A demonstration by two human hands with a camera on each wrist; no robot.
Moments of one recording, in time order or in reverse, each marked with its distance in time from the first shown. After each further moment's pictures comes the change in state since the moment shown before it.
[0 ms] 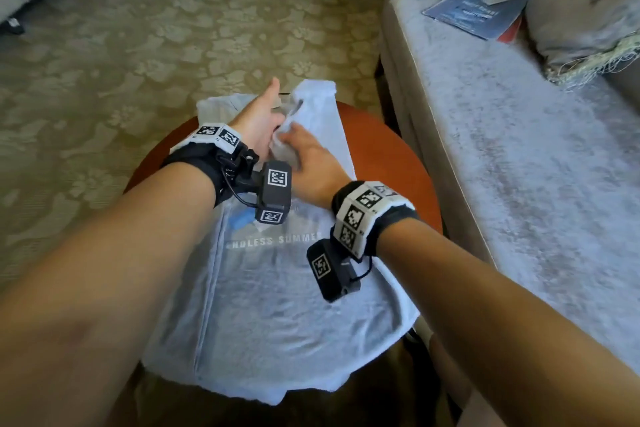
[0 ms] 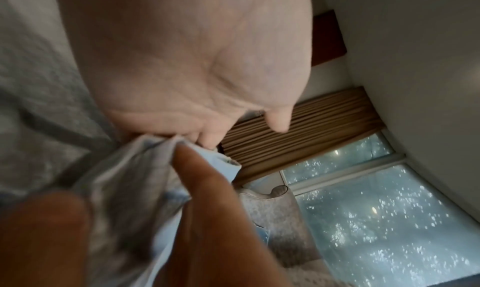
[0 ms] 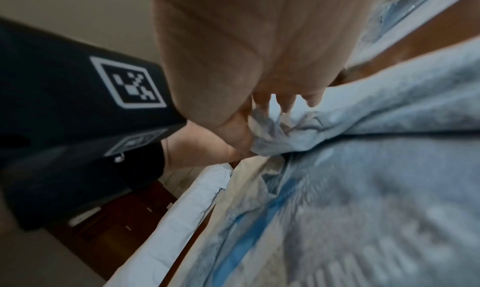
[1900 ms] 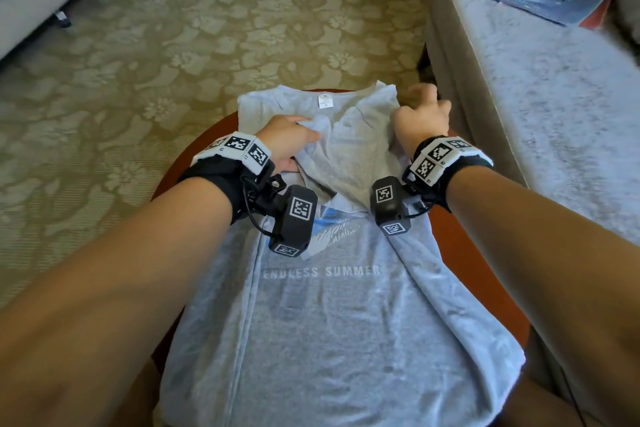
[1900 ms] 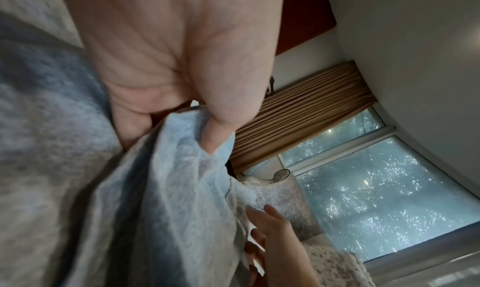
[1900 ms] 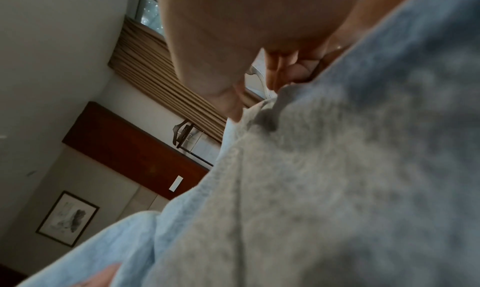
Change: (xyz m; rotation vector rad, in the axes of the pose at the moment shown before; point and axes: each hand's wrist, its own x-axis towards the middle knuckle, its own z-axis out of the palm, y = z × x) left_hand 0.014 -0.009 -0.025 0.151 0.334 0.128; right_hand 0.108 0.080 -0.046 0.141 0.458 0.450
